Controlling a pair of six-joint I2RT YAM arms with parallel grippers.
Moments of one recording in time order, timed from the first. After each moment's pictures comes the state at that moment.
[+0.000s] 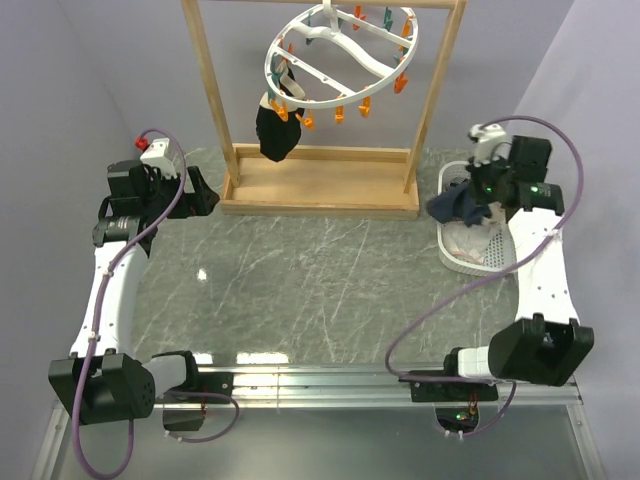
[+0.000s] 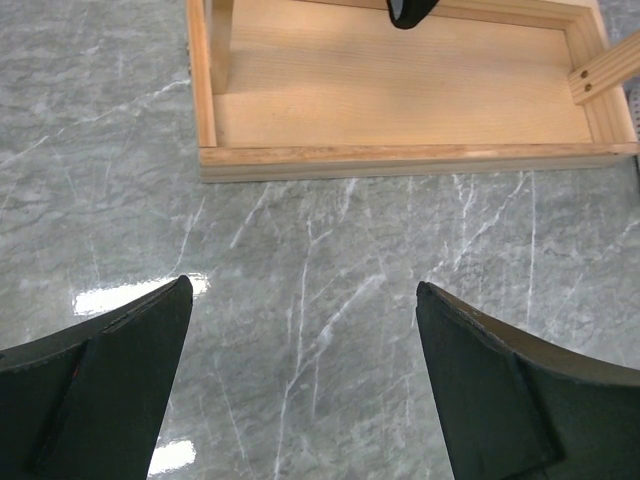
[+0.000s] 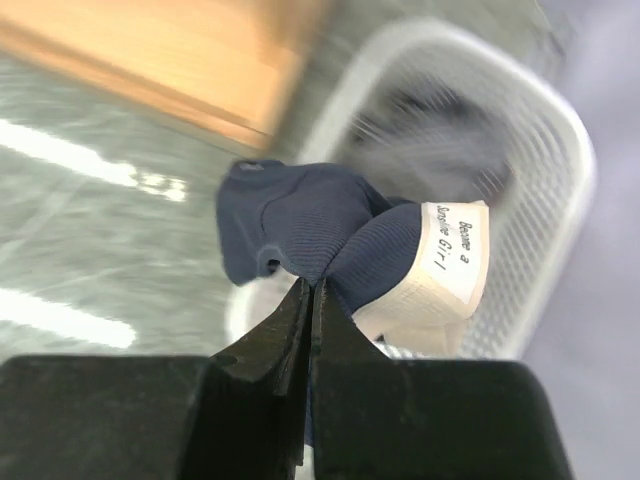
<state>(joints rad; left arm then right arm) 0.11 1.16 1.14 -0.46 0.39 -0.13 -0.20 1.36 1.43 -0.75 -0.28 -0.43</state>
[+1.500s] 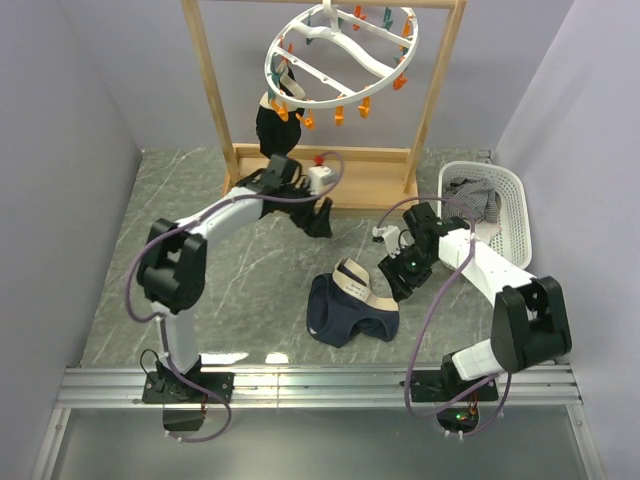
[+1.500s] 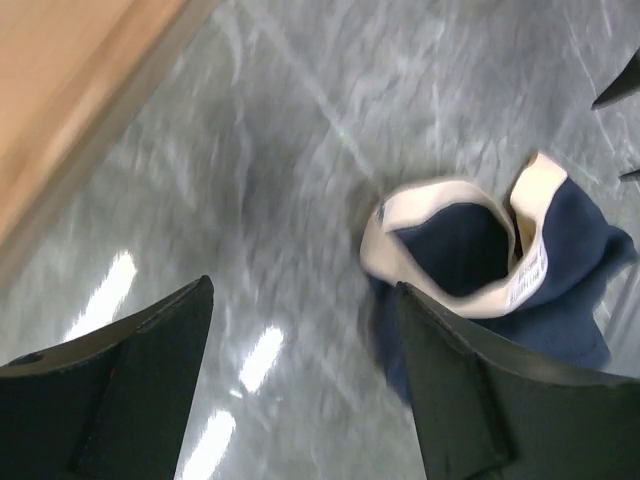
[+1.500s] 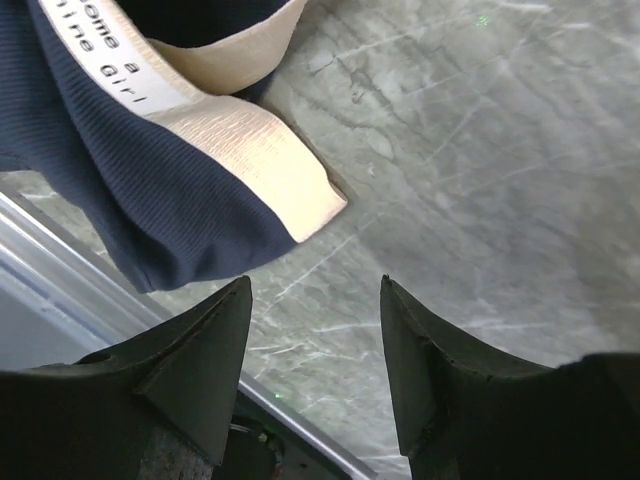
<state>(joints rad) -0.48 1.88 1.45 -0.42 0.61 0.14 0.29 1.41 0.95 -0.93 -0.32 -0.44</state>
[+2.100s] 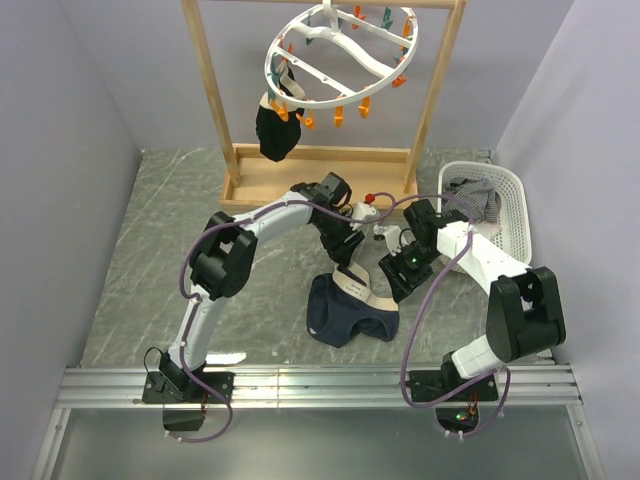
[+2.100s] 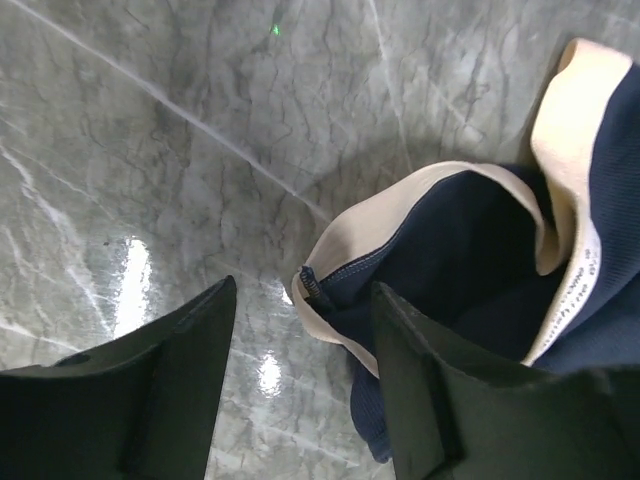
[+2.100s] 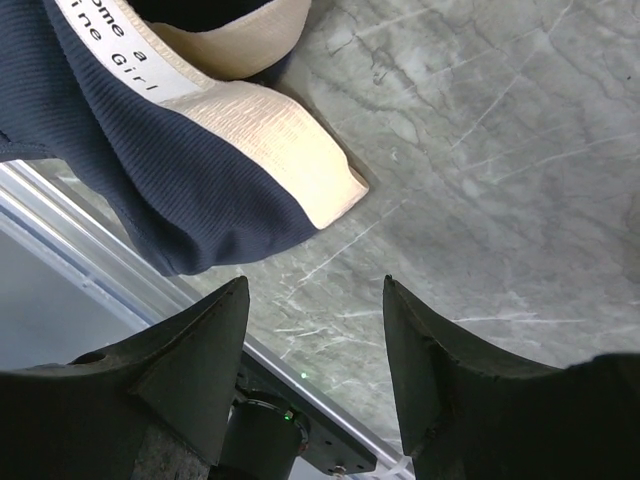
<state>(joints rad) -0.70 2.23 1.83 -0.75 0.54 0.40 0.27 1.50 1.01 -1.01 -0.36 -0.43</state>
